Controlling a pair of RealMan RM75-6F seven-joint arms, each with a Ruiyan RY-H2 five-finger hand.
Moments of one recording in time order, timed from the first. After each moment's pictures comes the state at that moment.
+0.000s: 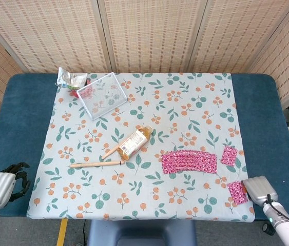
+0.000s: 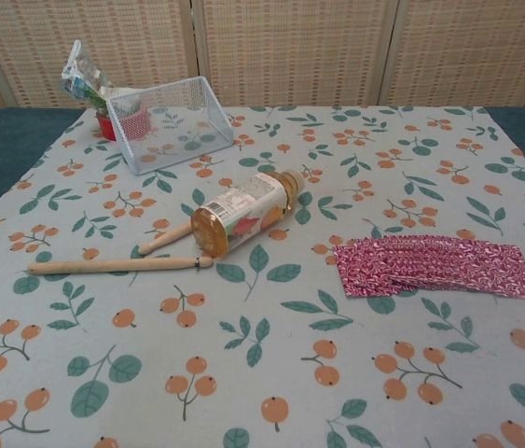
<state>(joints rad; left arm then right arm) -0.16 -1.12 0.01 -1.56 1.55 1.40 -0.02 0.34 -1.07 -0.12 -1.71 -1.11 0.94 -0.58</state>
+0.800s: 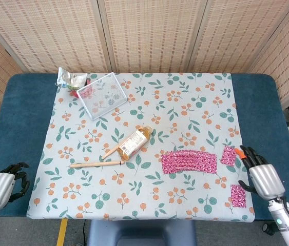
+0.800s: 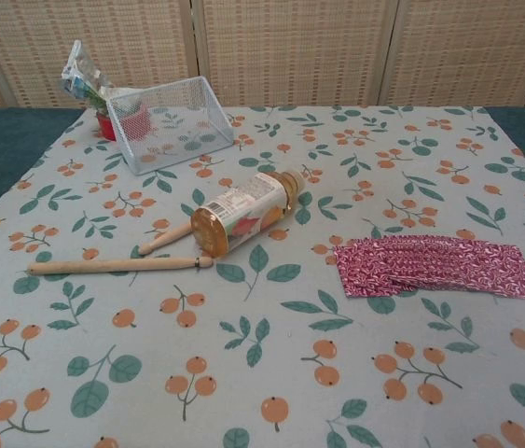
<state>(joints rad) -0.15 -1.12 0.01 -1.57 1.56 1.42 -0.01 0.18 -1.20 -0.06 -1.46 -1.55 1.43 -0.06</state>
